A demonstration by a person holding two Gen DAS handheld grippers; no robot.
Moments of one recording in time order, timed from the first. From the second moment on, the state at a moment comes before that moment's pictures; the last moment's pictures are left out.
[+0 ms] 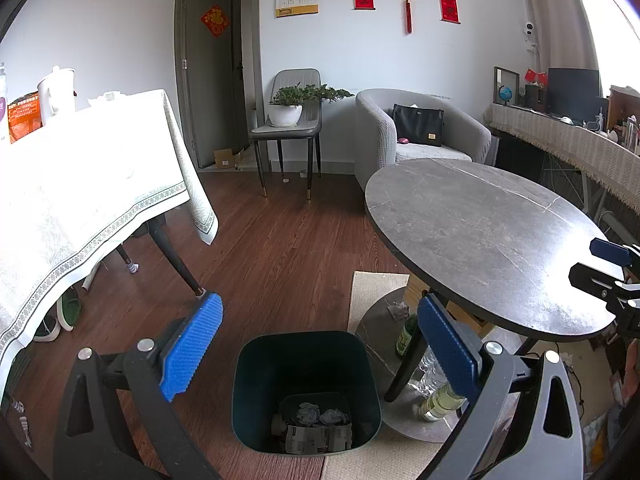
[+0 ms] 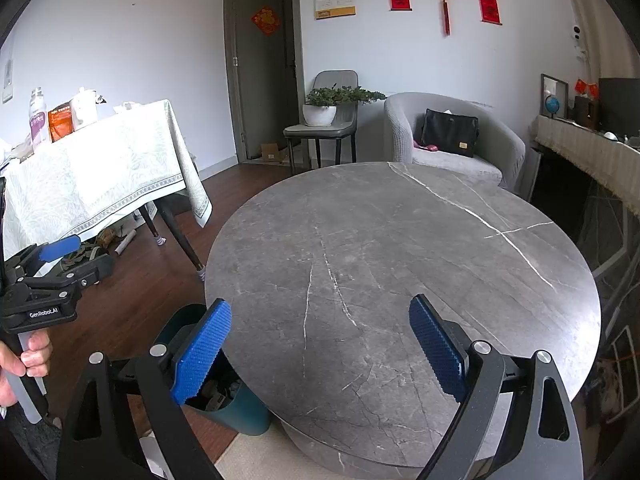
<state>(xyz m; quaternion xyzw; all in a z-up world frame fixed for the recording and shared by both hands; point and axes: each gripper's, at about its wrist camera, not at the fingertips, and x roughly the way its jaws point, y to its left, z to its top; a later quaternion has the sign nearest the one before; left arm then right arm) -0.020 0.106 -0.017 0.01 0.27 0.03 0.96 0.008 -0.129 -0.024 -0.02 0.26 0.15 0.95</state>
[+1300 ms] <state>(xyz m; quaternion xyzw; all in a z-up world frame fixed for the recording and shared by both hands) -0.020 0.106 -0.021 0.01 0.27 0.03 0.96 0.008 -0.130 -0.024 -0.02 0.26 0.15 0.95</state>
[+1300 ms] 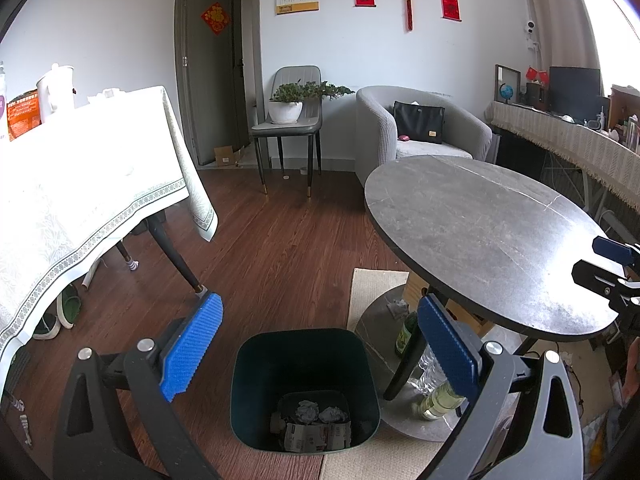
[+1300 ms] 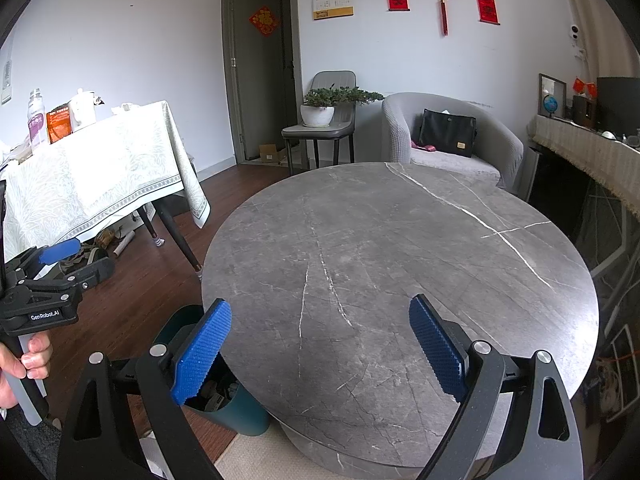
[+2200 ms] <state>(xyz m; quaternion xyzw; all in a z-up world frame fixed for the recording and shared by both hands) -0.019 0.106 -0.023 0.00 0.28 0.03 0.96 0.007 -0.130 -0.024 -0.02 0.26 0.15 0.95</state>
